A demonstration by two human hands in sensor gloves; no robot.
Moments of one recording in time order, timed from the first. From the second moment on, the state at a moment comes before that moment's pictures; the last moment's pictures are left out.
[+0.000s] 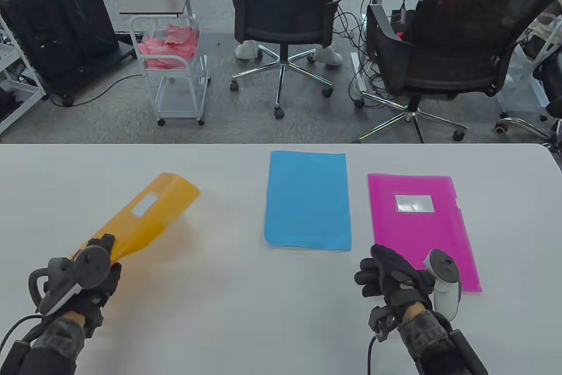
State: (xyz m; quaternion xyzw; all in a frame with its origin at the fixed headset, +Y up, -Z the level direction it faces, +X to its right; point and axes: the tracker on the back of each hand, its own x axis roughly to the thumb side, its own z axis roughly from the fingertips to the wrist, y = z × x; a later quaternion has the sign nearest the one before) left_hand -0.349 -0.668 -0.299 0.10 -0.08 0.00 0.99; right_hand 0.205 -0.754 -0.331 -0.04 0.19 0.68 0.70
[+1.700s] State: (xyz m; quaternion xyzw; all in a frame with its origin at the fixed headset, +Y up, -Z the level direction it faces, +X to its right) left_hand -0.209 -0.753 -0.249 -0.07 -0.34 -0.13 0.93; right_hand 0.085 -0.782 -0.297 0.06 0.41 0.84 0.35
